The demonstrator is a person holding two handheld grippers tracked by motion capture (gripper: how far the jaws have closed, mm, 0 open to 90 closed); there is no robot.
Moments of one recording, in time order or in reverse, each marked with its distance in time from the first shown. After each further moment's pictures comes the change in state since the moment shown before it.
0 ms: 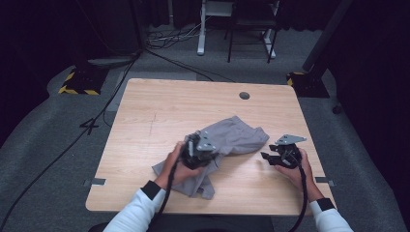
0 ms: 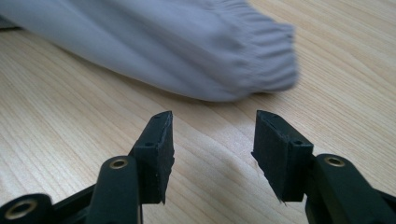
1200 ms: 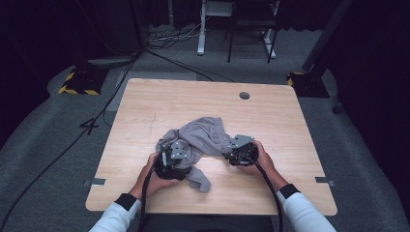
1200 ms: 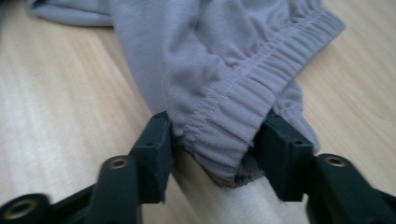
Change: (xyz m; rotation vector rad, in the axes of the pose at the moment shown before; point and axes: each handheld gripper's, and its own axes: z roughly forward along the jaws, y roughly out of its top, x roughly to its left) left arm 0.018 -0.092 0.008 0.179 0.068 -0.108; right arm 0.094 0.061 0.071 -0.012 0.084 -0.348
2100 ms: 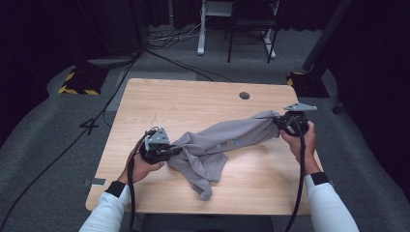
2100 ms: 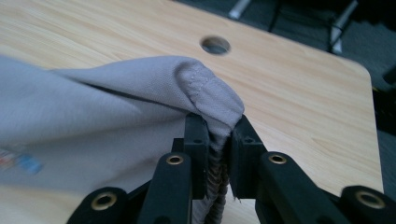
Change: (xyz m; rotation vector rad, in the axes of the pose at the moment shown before) left arm 0.037 0.013 -0.041 -0.154 -0.139 0.071; right arm -0.131 -0.024 -0.096 -0.036 -0.333 0.476
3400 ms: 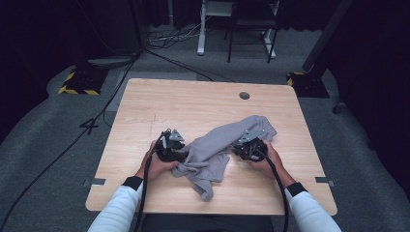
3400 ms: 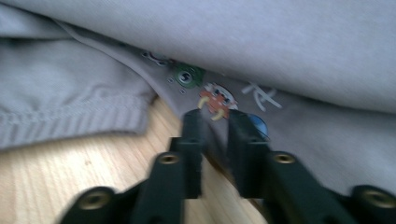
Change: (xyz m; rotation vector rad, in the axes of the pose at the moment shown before) left arm 0.019 -0.009 0.066 0.099 0.092 -0.135; right arm 0.113 -0.048 0.049 0.118 0.404 -0.375
